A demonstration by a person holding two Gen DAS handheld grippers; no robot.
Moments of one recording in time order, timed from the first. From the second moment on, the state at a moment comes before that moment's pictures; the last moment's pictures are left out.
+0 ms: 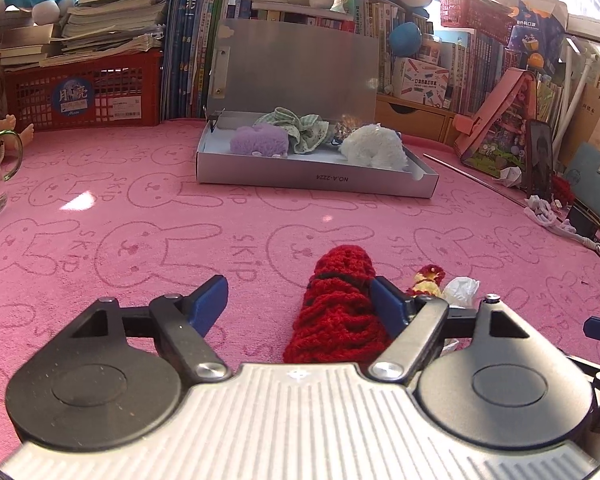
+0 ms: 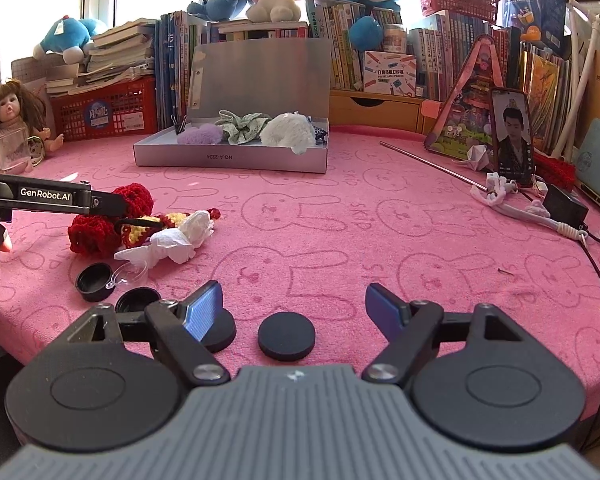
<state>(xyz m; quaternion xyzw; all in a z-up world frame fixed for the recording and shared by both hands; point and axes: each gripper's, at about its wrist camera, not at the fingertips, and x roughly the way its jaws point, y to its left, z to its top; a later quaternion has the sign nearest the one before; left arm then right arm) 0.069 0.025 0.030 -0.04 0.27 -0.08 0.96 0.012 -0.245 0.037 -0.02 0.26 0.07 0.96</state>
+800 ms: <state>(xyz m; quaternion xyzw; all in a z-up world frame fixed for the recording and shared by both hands) 0.073 0.009 0.023 -0.05 0.28 -0.11 0.95 0.000 -0.245 0.022 -0.02 0.26 0.05 0.96</state>
